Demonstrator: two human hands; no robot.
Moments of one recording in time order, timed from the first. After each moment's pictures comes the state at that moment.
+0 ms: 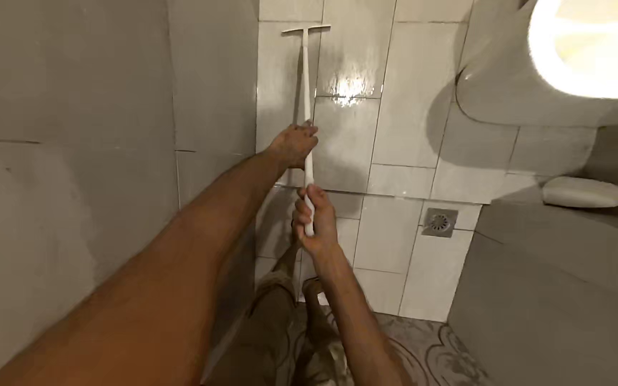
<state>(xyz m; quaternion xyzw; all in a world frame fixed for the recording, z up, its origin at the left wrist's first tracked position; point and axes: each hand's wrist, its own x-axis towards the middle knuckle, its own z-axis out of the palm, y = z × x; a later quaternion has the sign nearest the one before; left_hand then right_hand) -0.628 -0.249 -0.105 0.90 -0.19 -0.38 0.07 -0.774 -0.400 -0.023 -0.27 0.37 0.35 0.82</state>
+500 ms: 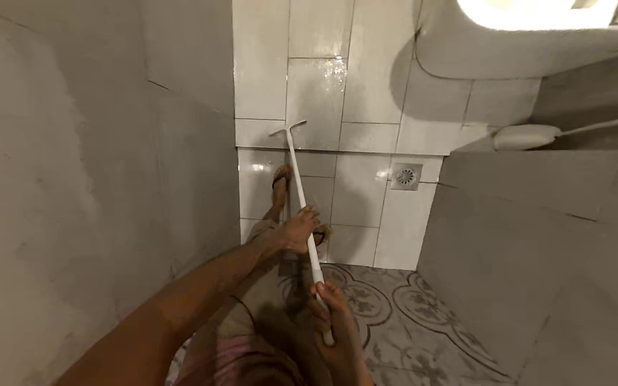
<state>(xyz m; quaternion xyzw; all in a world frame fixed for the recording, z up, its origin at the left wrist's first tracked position) -0.972 -0.480 0.011 0.79 -0.15 -0.50 0.32 -1.058 -0.651 0.181 -0.25 0.51 0.36 0.74</state>
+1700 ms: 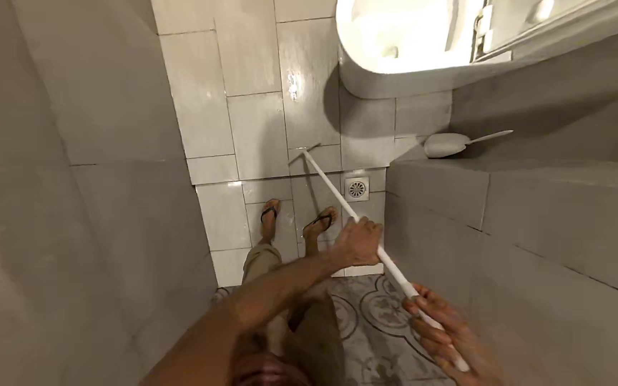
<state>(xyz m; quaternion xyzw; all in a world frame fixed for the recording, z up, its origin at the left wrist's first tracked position) -0.764 -0.779 0.068 0.81 -0.21 -0.44 0.33 -0.842 -0.961 0.233 -0.36 0.46 0.40 0.70</state>
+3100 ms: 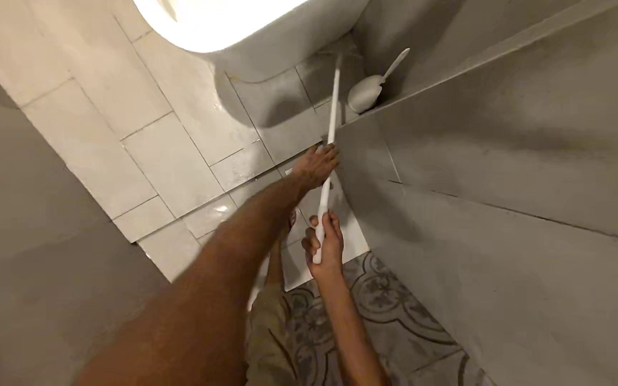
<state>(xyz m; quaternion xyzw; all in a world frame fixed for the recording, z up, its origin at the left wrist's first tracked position) -0.637 -0.991 -0.089 0.80 -0.49 -0.34 0.11 -0.818 -0.993 0.016 -0.30 0.53 0.01 0.79</state>
